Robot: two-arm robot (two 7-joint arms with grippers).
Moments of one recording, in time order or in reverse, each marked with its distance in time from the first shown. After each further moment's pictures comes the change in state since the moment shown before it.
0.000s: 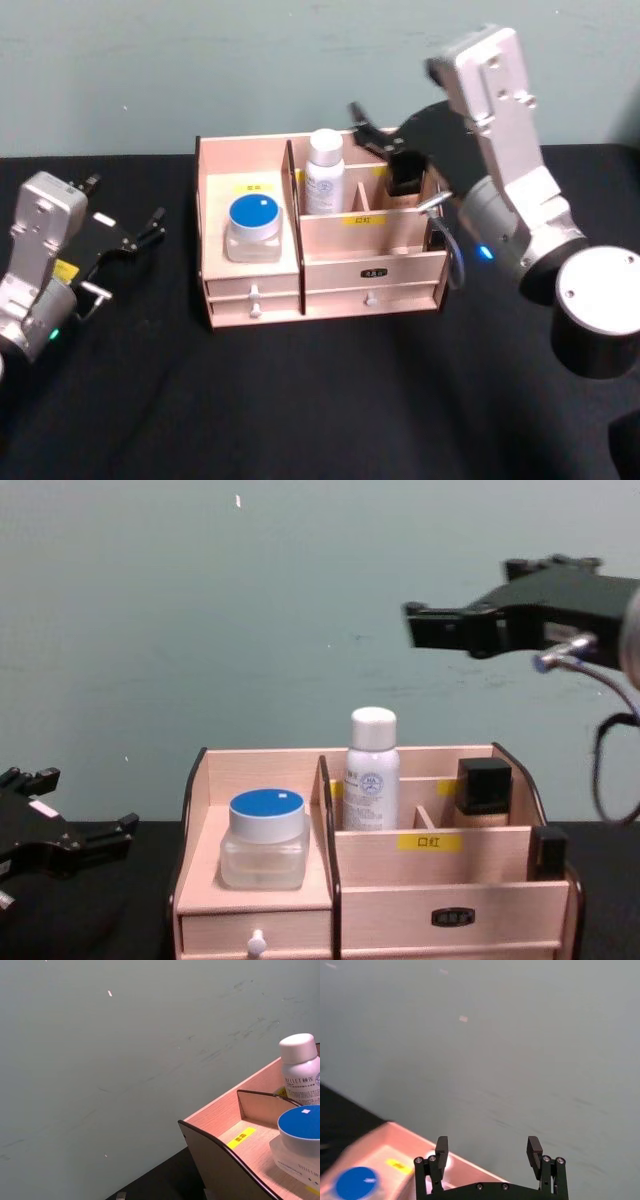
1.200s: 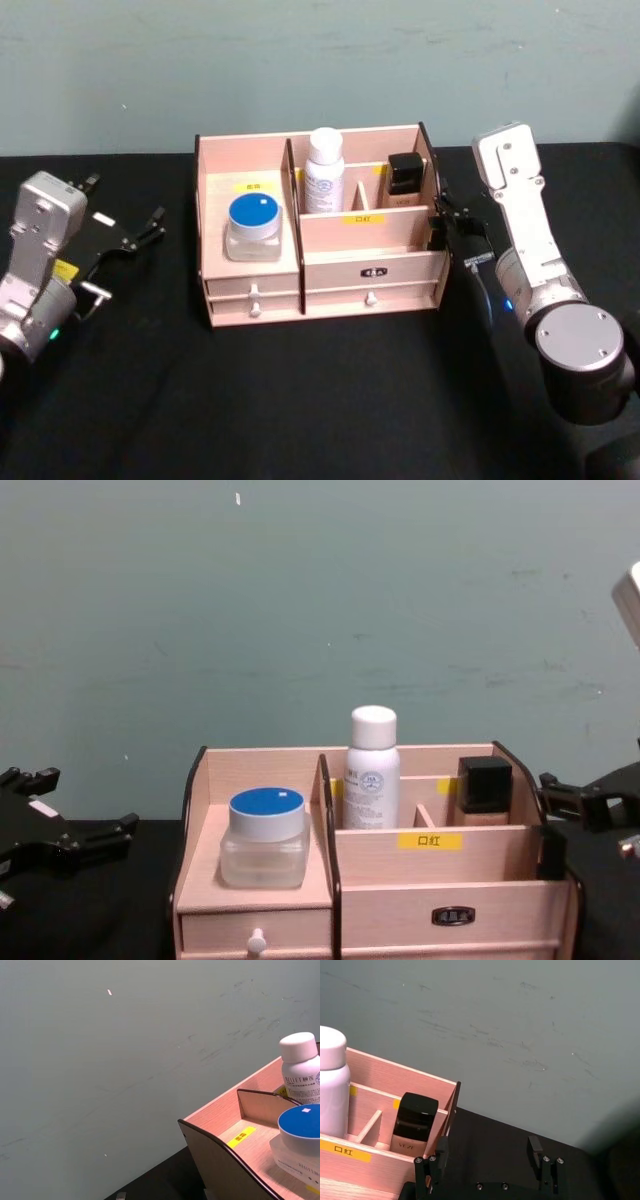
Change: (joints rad) left arm 0.000 0.000 0.000 0.000 0.000 0.000 0.000; right arm -0.064 -0.099 0.133 0.239 -0.145 -0.032 -0.188
